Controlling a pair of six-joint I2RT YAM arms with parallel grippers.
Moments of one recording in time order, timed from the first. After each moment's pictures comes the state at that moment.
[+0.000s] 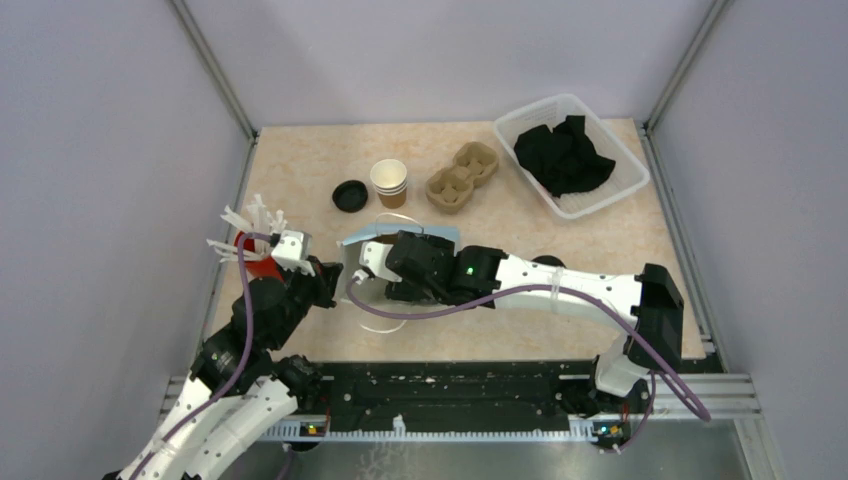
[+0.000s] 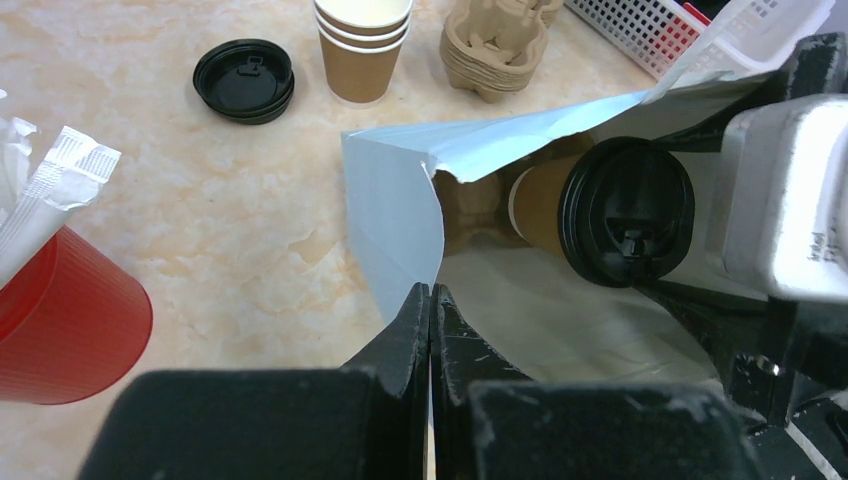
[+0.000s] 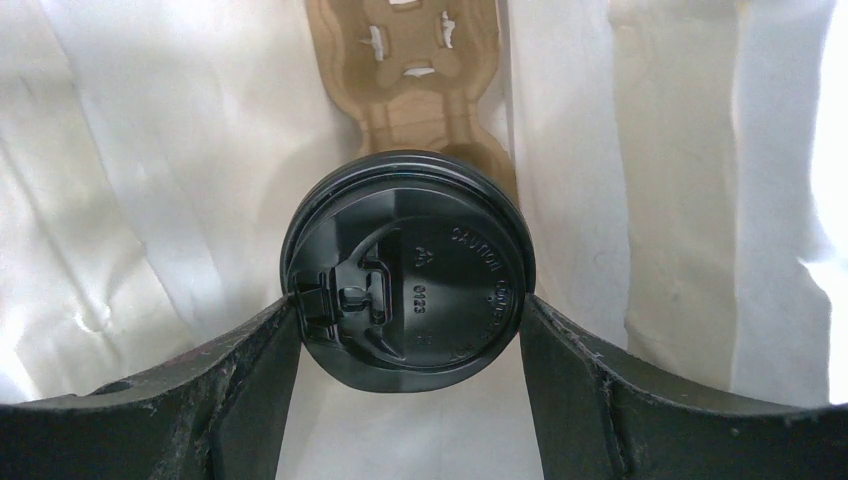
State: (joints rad) left arm -0.65 0.36 0.71 -0.59 -0.26 -0.29; right arm 1.27 1.63 1.45 -0.66 0.49 -0.39
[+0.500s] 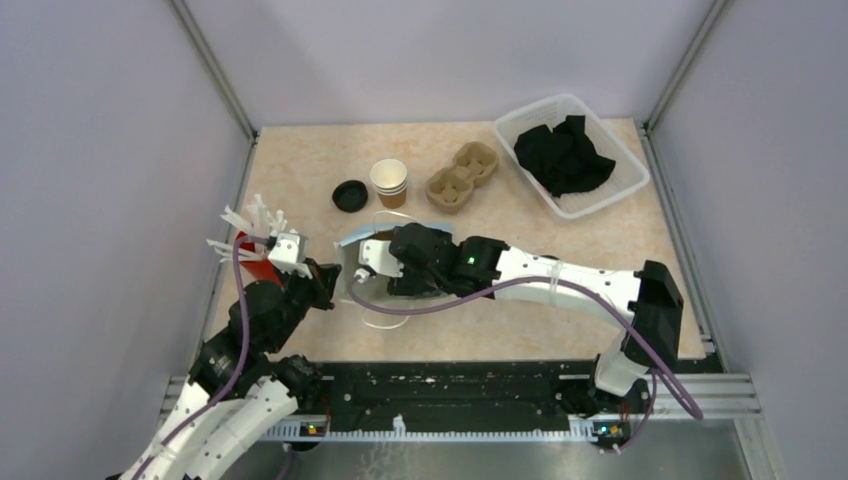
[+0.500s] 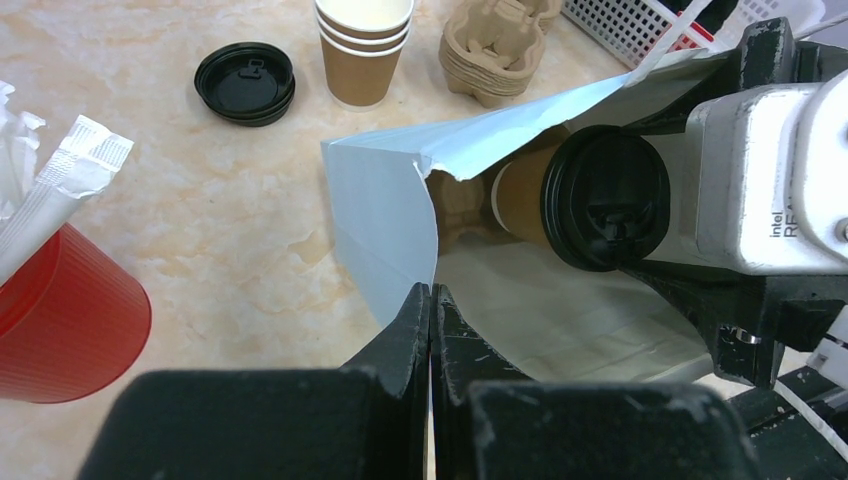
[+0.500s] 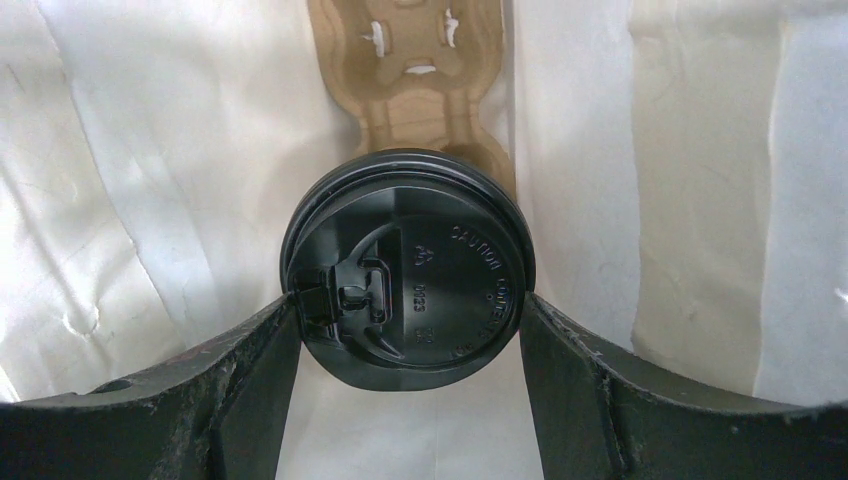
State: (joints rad) left arm -0.65 0.33 0.70 -0.60 -0.26 -0.30; right arm 1.20 1.64 1.46 -0.65 0.37 -0.54
